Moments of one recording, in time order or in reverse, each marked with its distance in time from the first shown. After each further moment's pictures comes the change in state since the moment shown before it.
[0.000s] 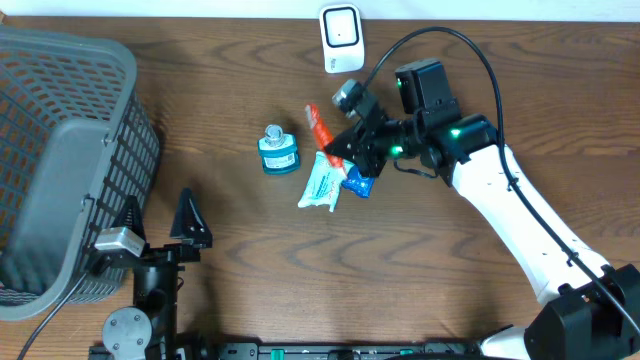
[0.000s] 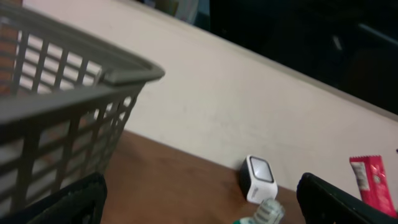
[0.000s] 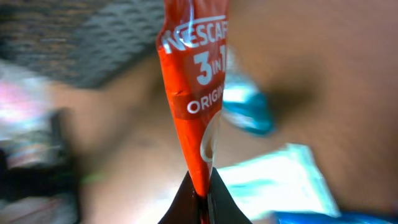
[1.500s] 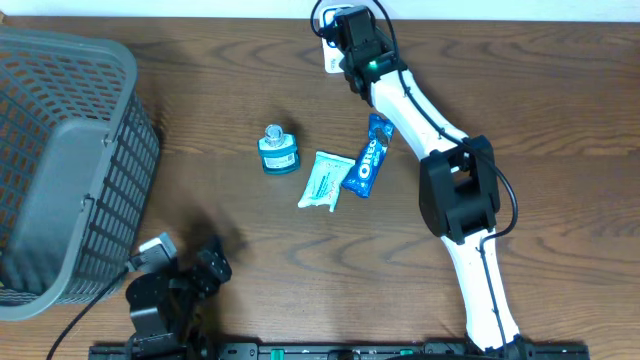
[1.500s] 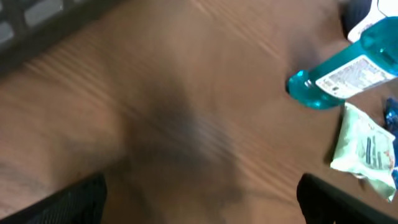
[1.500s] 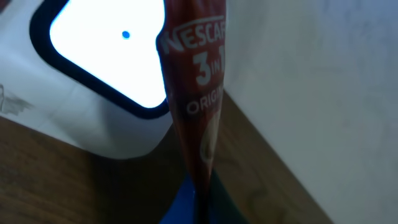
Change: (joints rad) left arm 0.000 0.000 -0.013 -0.759 0.001 -0.010; right arm 0.005 0.879 0.824 0.171 1.153 -0.444
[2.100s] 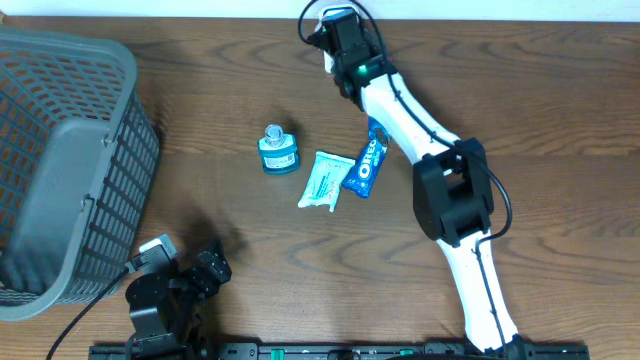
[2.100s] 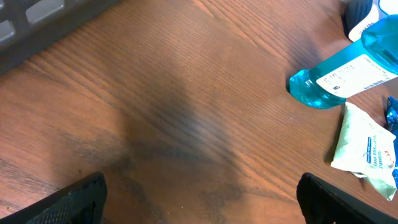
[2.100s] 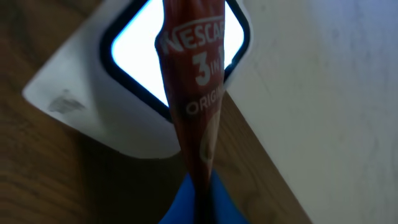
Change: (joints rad) left arm 0.000 0.000 0.002 -0.004 0.000 0.000; right arm 0.042 0.000 0.000 -0.015 0.035 -0.053
